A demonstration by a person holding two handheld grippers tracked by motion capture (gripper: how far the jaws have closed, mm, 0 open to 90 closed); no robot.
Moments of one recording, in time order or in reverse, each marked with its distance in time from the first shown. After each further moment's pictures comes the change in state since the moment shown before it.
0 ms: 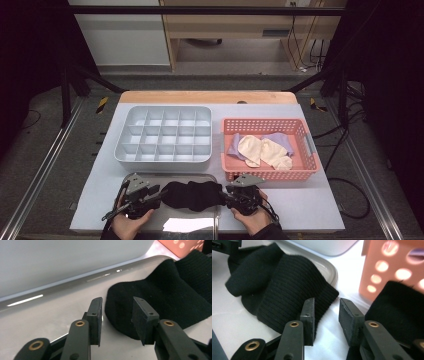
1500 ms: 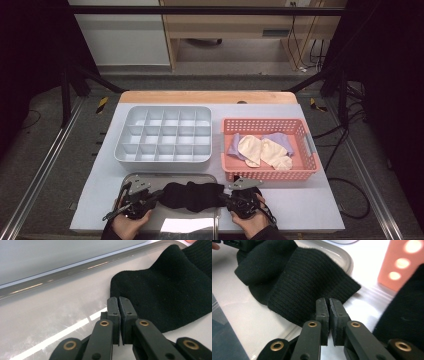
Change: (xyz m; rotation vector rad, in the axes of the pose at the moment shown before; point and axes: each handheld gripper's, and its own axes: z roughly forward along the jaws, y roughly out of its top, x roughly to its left) left arm 0.005 -0.006 0.001 0.056 0.013 0.014; right arm 0.007 -0.004 0.000 0.035 0.058 0.024
